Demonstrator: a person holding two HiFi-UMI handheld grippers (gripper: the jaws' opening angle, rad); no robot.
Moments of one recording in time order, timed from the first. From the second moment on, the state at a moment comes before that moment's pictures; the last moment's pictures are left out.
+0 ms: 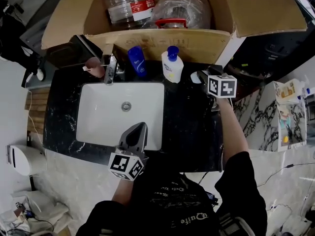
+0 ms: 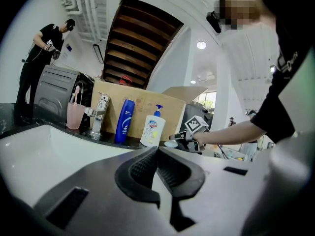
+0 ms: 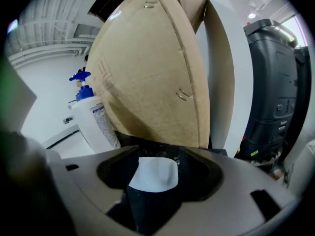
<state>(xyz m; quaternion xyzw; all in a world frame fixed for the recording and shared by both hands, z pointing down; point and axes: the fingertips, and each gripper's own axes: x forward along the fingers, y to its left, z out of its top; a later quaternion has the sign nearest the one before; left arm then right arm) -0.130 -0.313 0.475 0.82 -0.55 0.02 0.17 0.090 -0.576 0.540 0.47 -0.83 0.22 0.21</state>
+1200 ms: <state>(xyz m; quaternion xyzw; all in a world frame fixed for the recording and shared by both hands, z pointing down) -0.040 -0.237 0.433 0.85 -0.51 0.01 0.10 0.098 -0.324 0.378 0.48 -0.87 0.03 0.07</state>
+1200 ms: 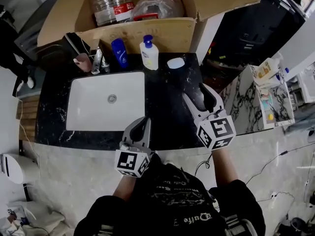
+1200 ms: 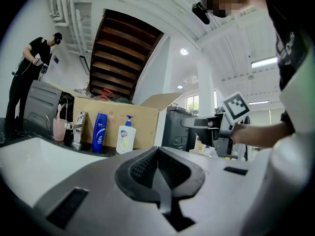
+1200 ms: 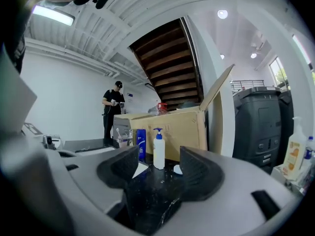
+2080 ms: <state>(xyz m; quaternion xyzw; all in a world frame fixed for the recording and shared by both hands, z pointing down) -0.011 -0.191 0.435 0.86 -0.51 0.01 0.07 0.107 -0.209 0.455 0.51 -0.85 0.08 0.11</state>
